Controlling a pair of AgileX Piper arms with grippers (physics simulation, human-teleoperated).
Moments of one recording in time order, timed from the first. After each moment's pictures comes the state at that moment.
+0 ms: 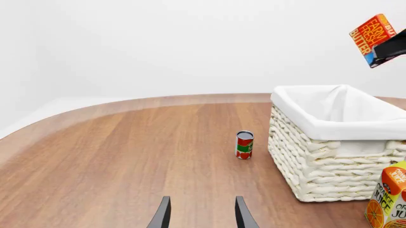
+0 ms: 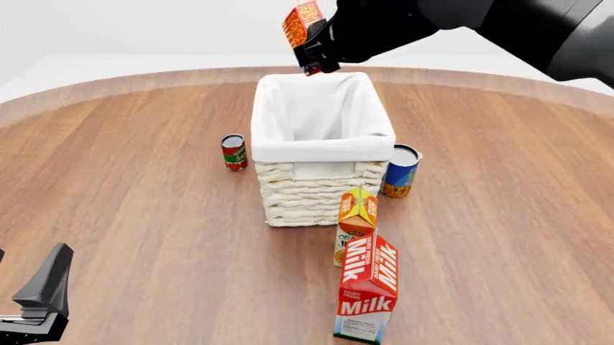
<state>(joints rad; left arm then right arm) 0.00 0.00 0.00 0.00 0.00 0.61 1.68 -1.79 0.76 -0.08</state>
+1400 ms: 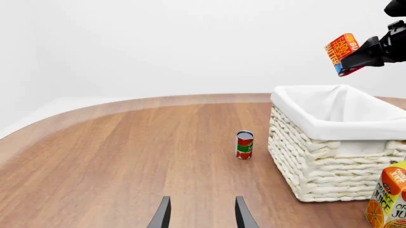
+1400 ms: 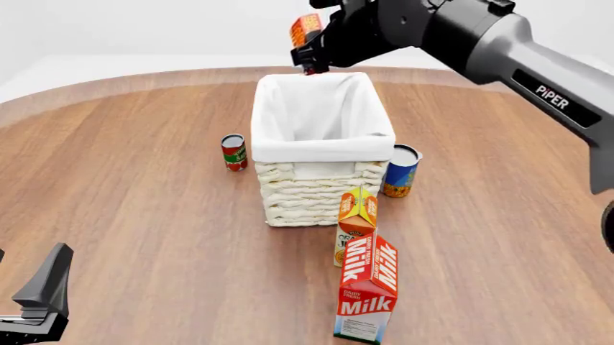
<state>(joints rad) 0.00 0.00 0.00 0.00 0.00 0.53 1.90 -1.93 0.66 -0.02</state>
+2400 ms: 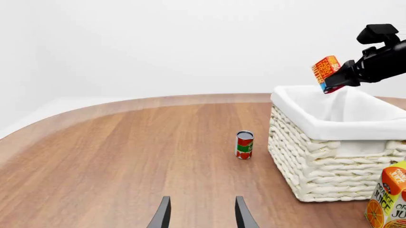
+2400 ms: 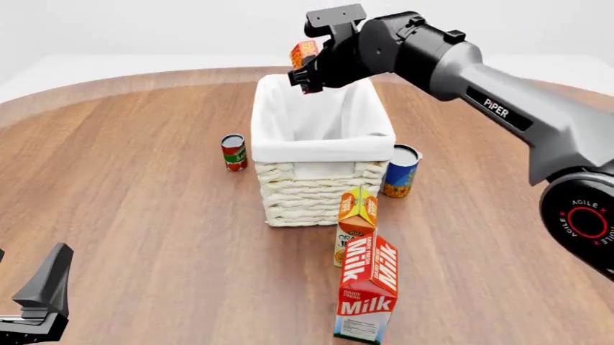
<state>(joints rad) 0.00 0.00 0.00 0.00 0.00 0.51 2.03 -1.96 0.60 0.00</state>
